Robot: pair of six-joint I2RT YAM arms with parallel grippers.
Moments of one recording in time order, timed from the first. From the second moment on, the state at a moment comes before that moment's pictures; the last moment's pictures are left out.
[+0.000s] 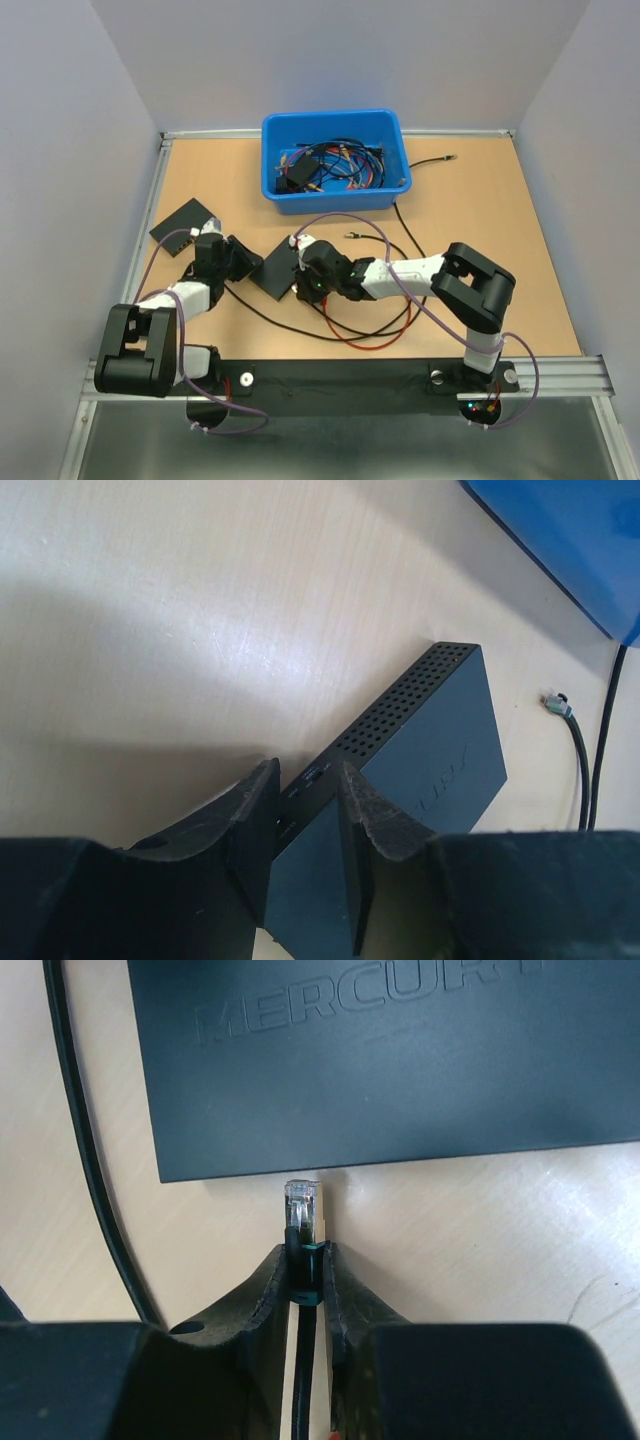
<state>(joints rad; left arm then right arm) -0.11 1.26 0.33 0.26 0.19 -0.78 1.03 1.86 1.05 0.06 -0.07 0.39</state>
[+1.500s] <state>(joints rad) -0.13 1.33 0.37 0.30 0.19 -0.76 1.05 1.88 1.08 0.05 -0.16 0.47</state>
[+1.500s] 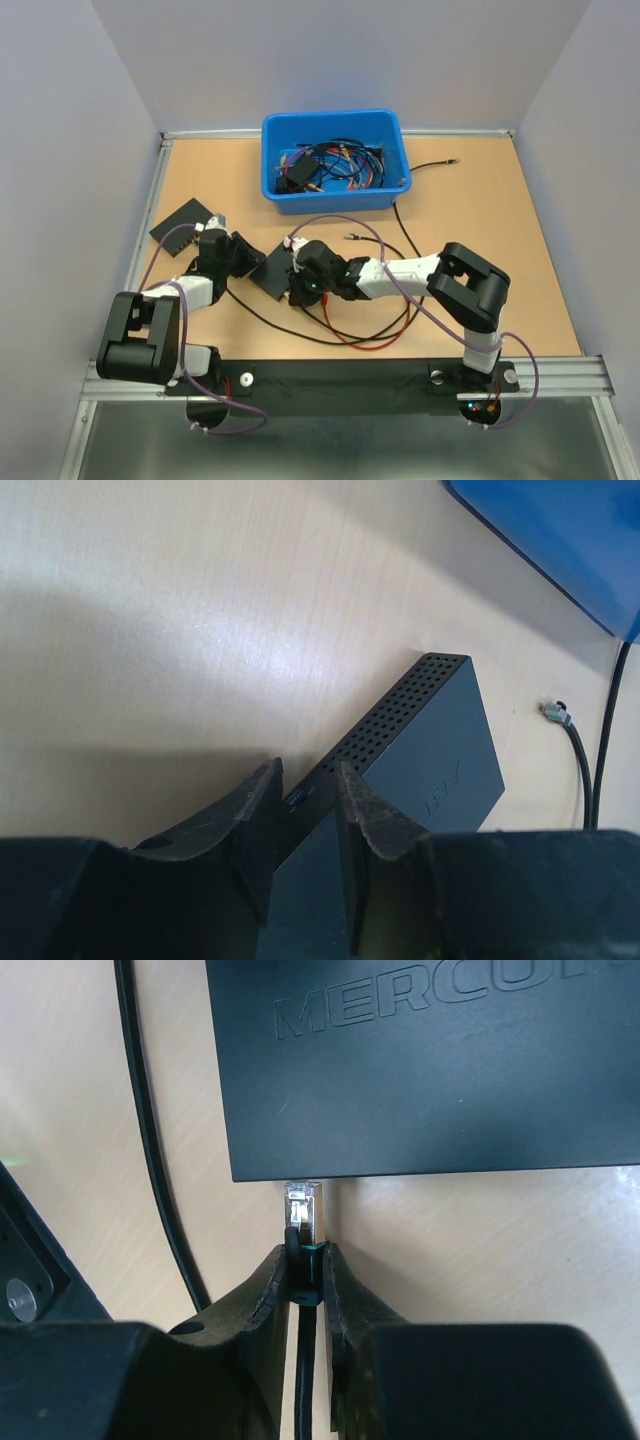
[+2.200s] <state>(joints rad) -0.14 1.32 0.37 0.30 0.18 -0.76 1.06 1.93 1.14 0.00 -0.12 0.49</state>
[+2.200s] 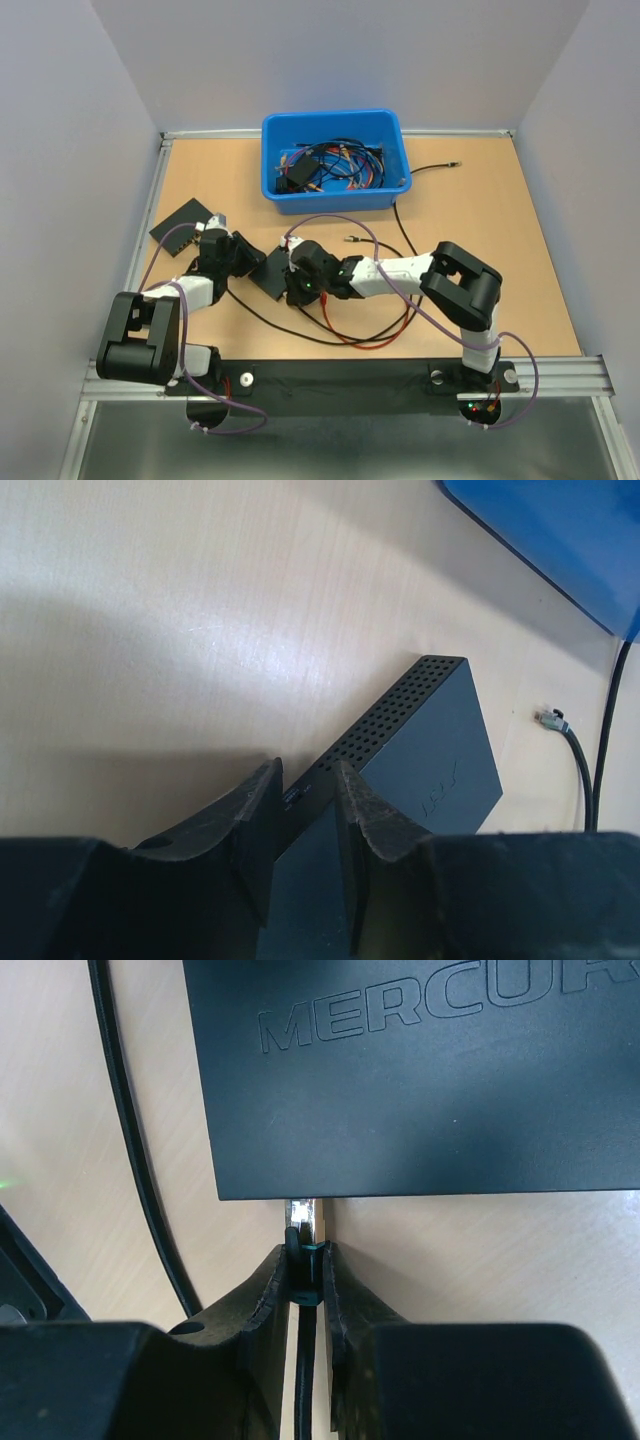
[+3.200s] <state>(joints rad) -0.25 1.28 0.30 0.39 0.08 -0.81 1.08 1.93 1.19 -0.10 -0.04 0.55</state>
